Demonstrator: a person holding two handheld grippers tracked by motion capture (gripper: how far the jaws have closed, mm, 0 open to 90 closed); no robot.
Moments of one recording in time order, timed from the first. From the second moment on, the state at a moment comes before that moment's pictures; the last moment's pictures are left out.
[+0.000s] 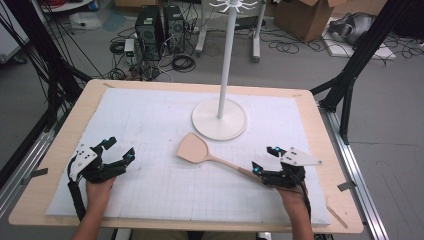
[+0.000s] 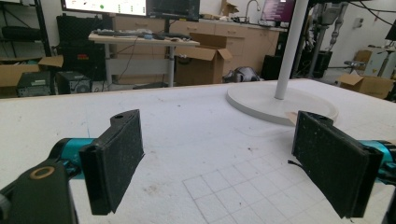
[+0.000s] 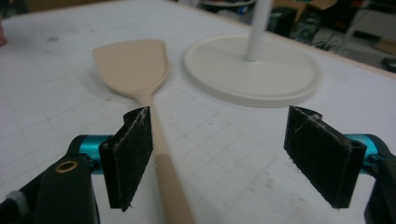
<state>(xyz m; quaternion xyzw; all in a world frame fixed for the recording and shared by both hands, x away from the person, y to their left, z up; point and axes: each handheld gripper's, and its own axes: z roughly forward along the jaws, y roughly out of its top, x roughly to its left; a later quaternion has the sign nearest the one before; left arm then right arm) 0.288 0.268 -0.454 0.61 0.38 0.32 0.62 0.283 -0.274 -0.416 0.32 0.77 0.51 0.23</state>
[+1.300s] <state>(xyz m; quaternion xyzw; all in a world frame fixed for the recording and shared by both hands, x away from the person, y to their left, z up) 0.288 0.269 -0.454 0.61 0.38 0.32 0.62 0.350 -0.183 -0.436 0.17 0.92 0.35 0.07</state>
